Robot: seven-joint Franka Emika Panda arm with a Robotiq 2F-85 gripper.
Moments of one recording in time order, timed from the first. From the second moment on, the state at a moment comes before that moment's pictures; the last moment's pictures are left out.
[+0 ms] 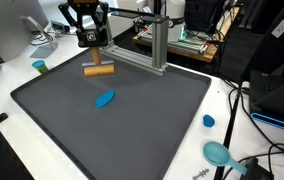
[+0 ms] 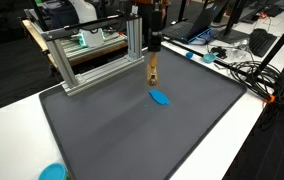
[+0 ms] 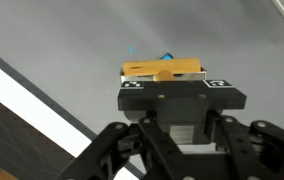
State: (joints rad) arm -0.05 0.16 0.01 -1.92 -0.08 2.18 -0.76
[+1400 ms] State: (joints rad) arm -0.07 0.40 0.02 -1.66 -0.03 2.03 -1.39
